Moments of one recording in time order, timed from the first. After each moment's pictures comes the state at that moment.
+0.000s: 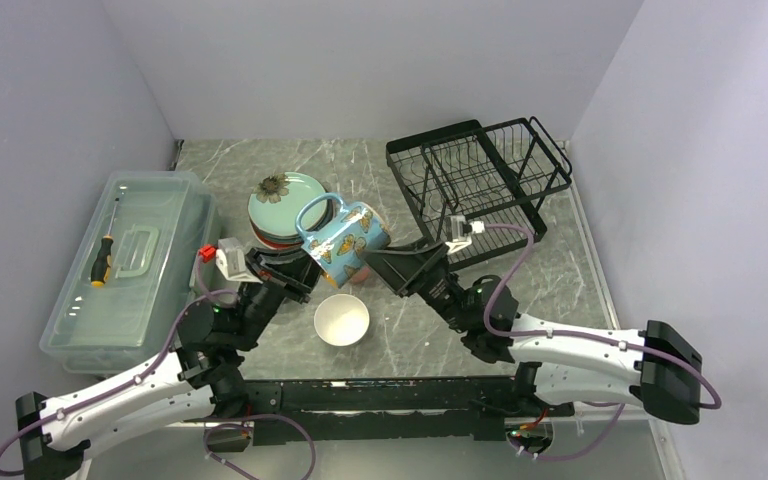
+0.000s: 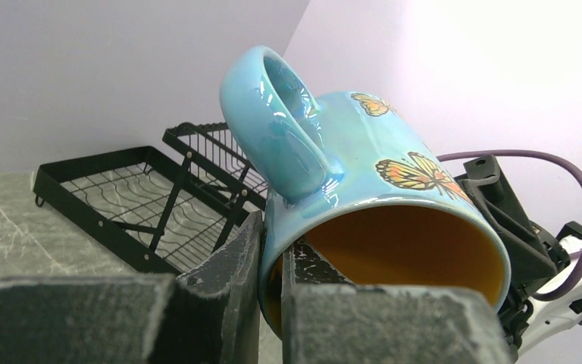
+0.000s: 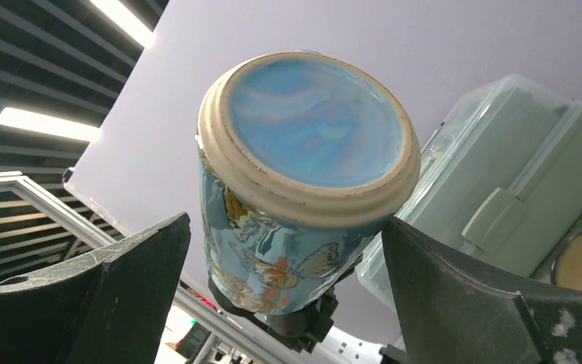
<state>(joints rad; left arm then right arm) -1.06 0.52 0.44 0.57 -0.37 -0.37 1.15 1.03 0.52 1.01 0.21 1.08</state>
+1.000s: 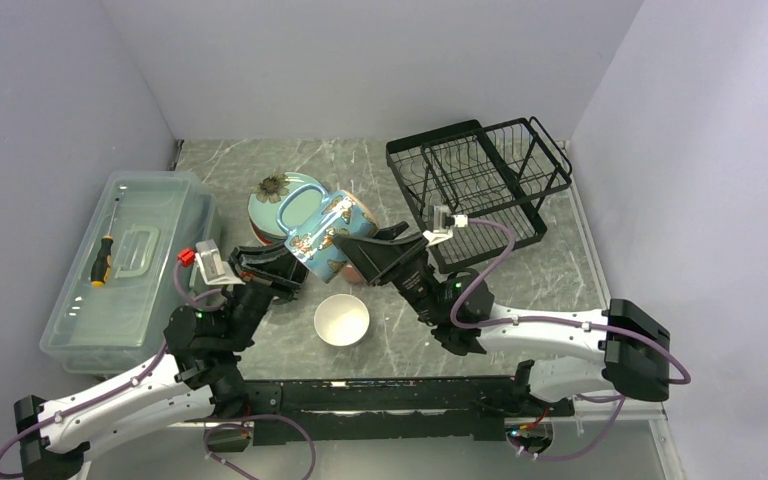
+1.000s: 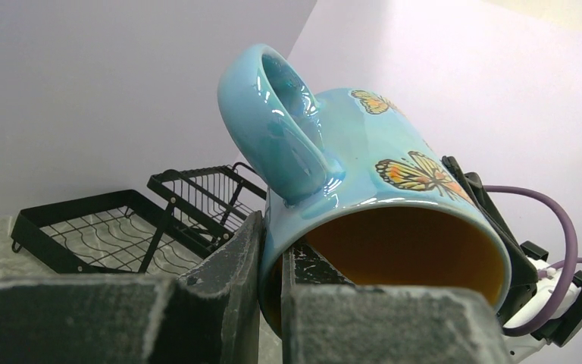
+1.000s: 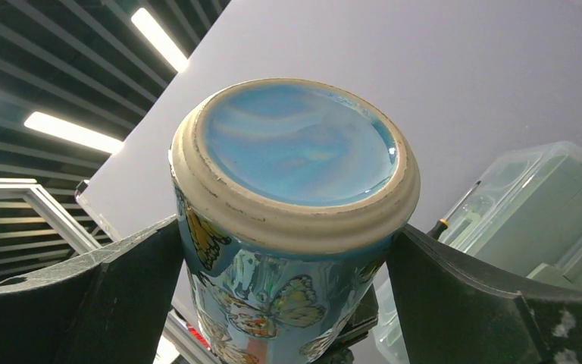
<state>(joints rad) -1.06 0.51 0.44 0.69 -0.36 -0.37 1.21 1.26 0.71 1.21 0.28 0.94</state>
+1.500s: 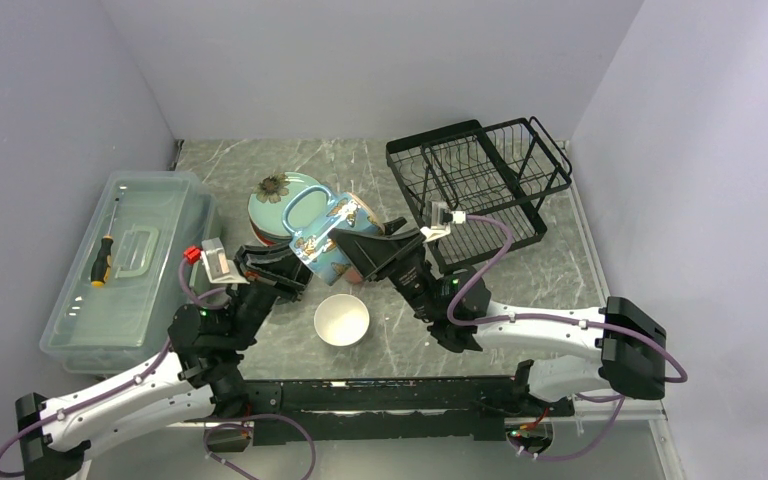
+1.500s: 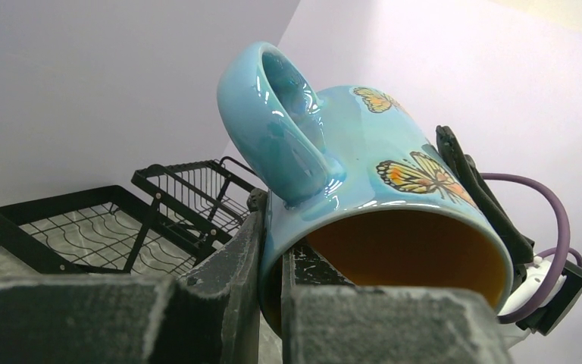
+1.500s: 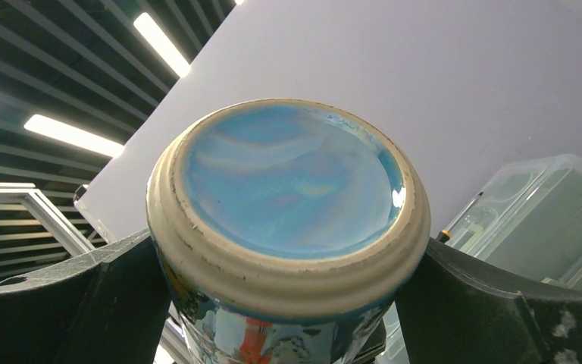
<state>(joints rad) -1.05 0.53 0.44 0.71 -0.33 -0.39 1.21 1.29 0.76 1.21 0.29 0.93</state>
